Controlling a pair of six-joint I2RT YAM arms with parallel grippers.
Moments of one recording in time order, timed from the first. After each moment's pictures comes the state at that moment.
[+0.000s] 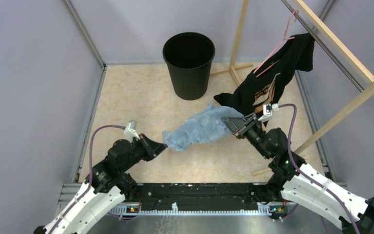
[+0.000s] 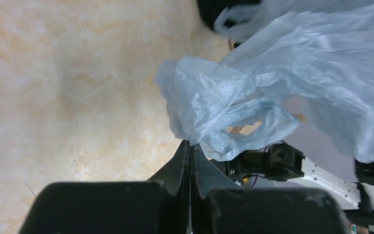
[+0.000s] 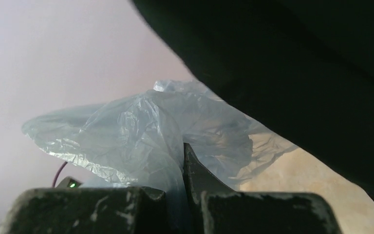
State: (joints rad) left arm -0.68 0.35 0.47 -0.52 0.06 -1.02; right arm 0.81 0.61 0.50 0.18 0.17 1.00
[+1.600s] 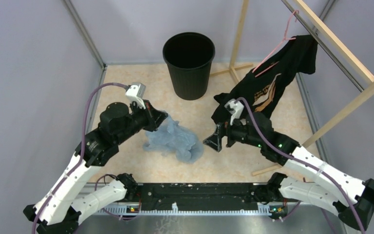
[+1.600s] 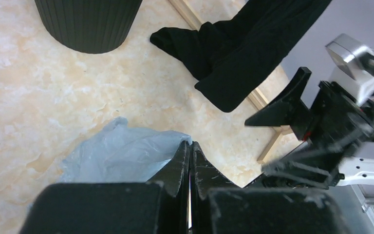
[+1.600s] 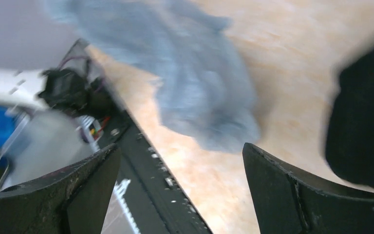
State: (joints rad) left arm -0.68 0.77 1.12 -0.61 0.00 -0.50; right arm 0.81 0.82 0.74 -0.32 -0.15 0.46
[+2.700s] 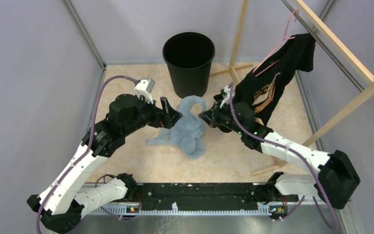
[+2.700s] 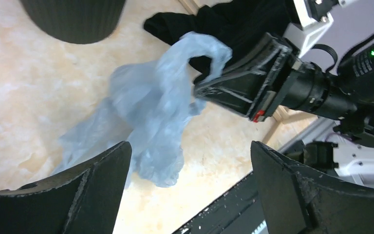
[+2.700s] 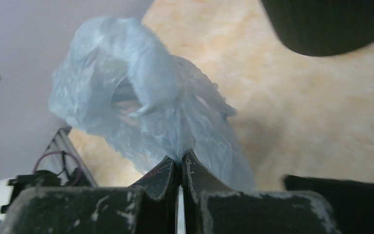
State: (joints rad) left arm -0.68 0.91 1.20 -0.64 0.08 -0.48; right arm 0.81 1.21 0.76 0.28 -0.09 0.54
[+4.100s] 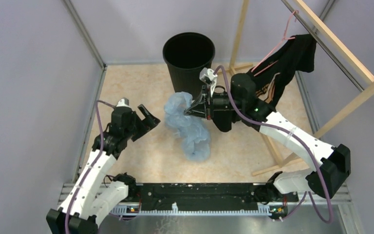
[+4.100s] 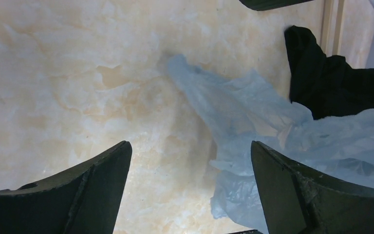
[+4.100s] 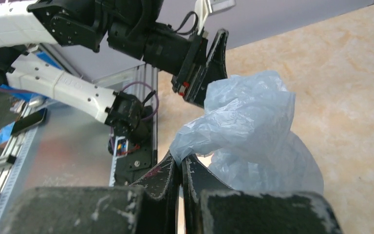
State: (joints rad) left arm -0.27 0.87 0.80 -0.61 0.04 -0.79; right arm 0.73 1.32 1.19 0.03 -0.77 0.21
